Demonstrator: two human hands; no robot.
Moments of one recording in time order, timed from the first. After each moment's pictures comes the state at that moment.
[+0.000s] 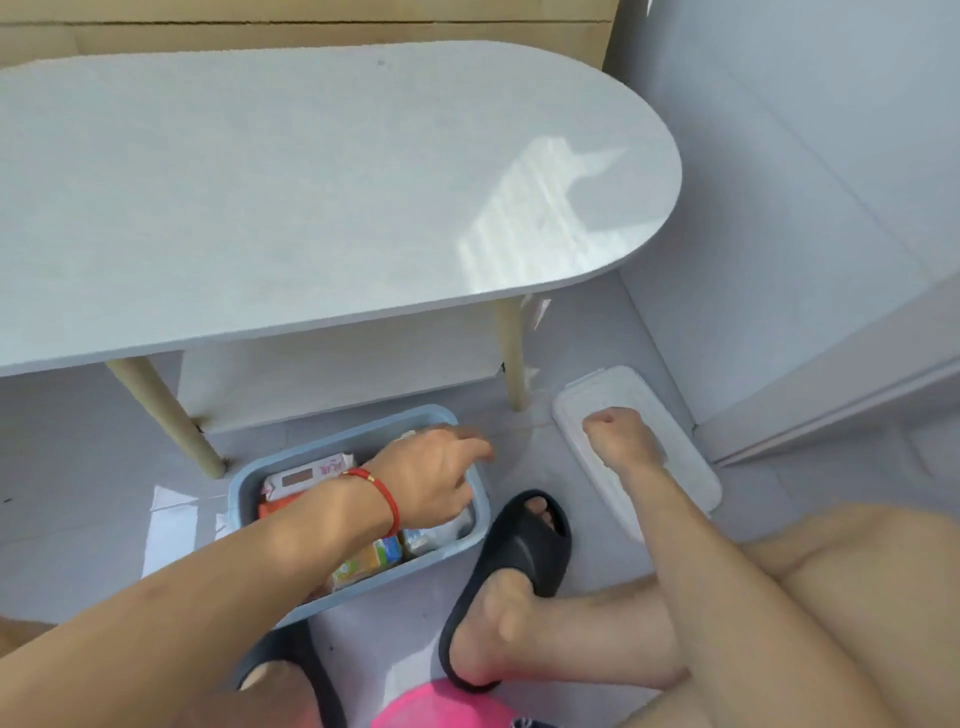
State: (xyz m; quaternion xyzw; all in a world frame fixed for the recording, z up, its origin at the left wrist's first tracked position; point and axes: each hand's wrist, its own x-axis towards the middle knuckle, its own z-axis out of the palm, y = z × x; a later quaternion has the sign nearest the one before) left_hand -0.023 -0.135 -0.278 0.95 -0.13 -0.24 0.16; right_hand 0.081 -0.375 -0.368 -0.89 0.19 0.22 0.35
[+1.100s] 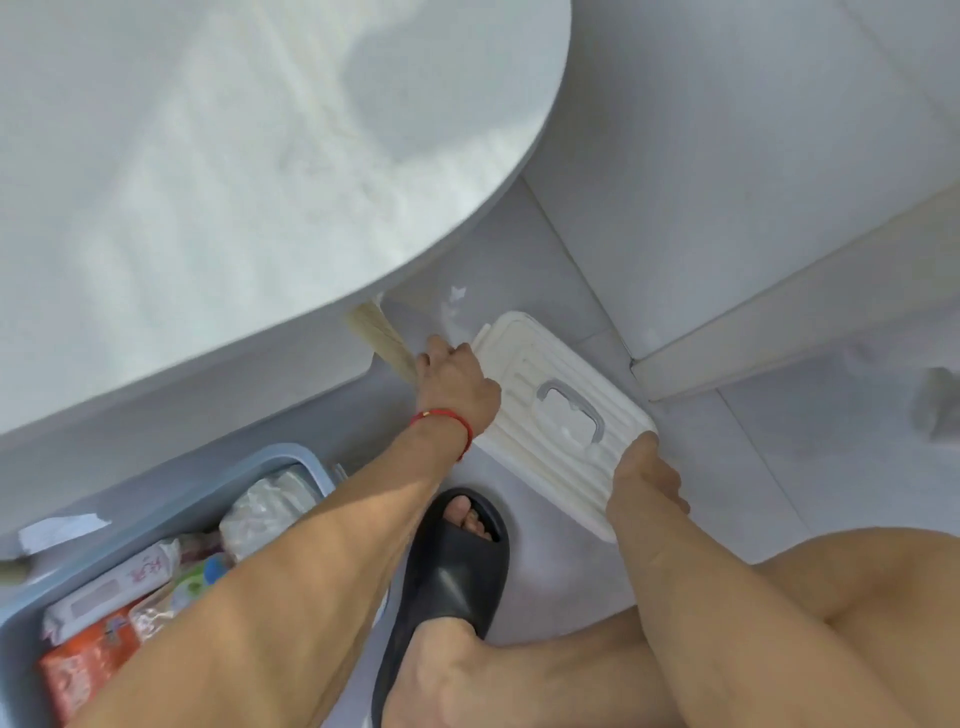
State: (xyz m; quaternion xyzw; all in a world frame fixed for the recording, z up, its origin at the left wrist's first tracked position) left_hand 0.140 -0.277 -0.414 0.93 0.09 -0.24 0.27; right_hand 0.076 -0.481 -0.465 -0.61 0.71 0.11 0.34
